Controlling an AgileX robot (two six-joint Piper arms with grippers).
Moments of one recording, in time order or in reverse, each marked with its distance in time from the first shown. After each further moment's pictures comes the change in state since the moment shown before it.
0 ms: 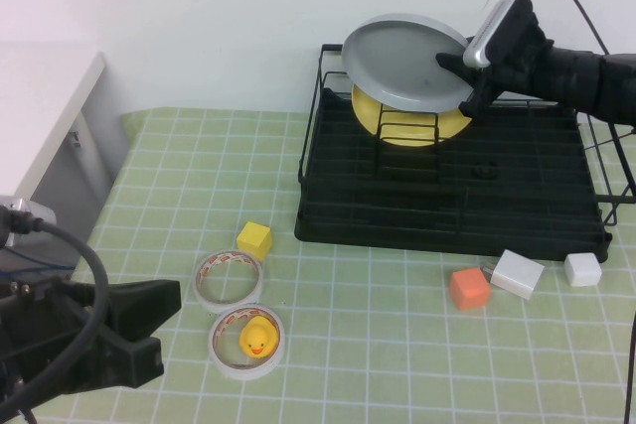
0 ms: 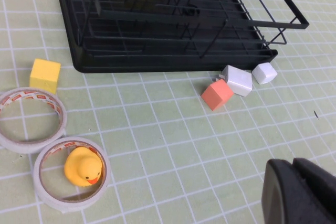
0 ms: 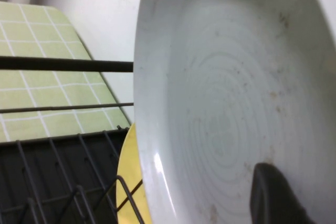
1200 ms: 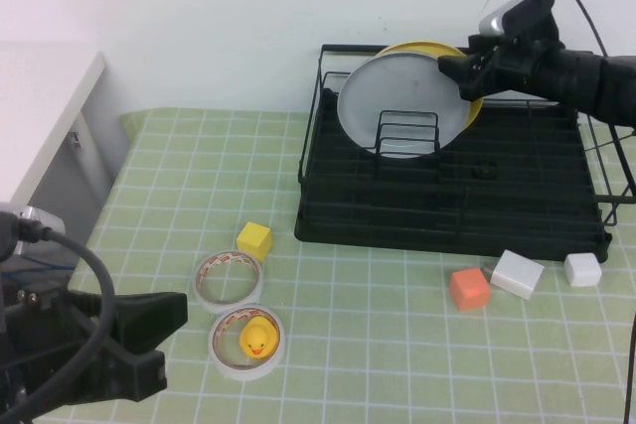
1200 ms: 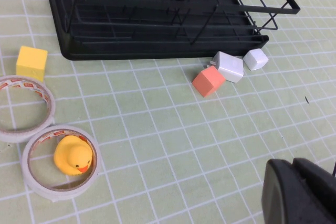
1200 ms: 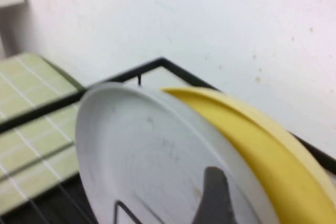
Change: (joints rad) right arm 0.000 0.004 0.000 0.022 -0.071 0.380; left arm 0.000 0.000 0.000 0.004 0.042 0.002
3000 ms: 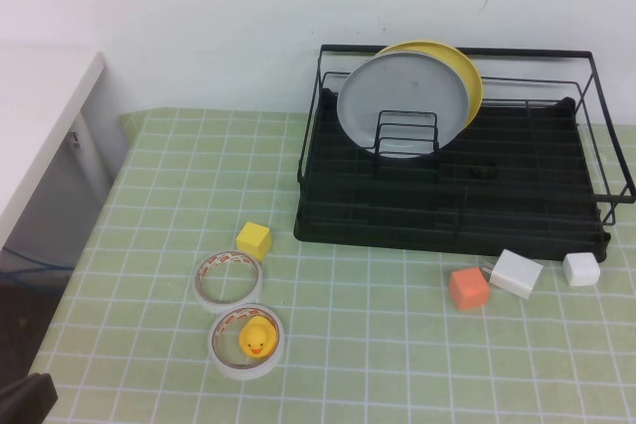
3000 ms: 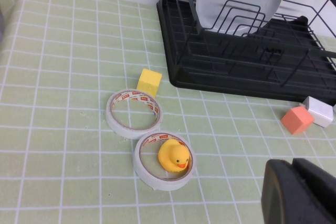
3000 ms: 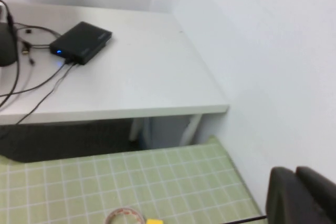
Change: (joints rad) right arm -0.015 -1.110 0.272 -0.619 0.641 0.747; left arm 0.000 -0.535 0.242 0.662 -0.043 -0.682
